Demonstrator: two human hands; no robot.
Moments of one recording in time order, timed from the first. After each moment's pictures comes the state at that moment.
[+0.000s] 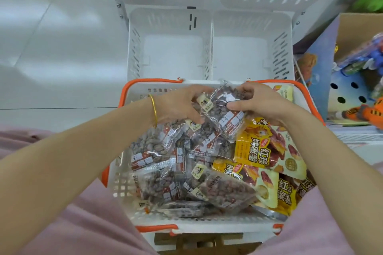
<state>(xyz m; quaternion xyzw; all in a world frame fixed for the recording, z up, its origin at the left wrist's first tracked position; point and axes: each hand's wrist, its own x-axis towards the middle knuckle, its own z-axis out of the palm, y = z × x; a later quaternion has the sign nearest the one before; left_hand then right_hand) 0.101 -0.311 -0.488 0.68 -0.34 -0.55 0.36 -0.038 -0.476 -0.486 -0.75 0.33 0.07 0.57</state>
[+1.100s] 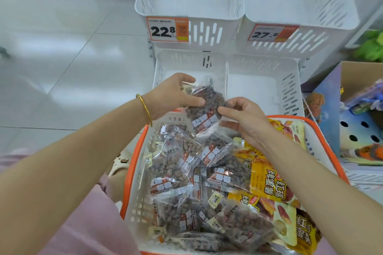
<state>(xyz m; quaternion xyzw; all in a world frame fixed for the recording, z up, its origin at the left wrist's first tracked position) 0.154 -0.280 -0.424 0.80 -0.28 -0.30 0.44 0.019 -0.420 -0.468 -0.60 0.30 -0.12 0.73</state>
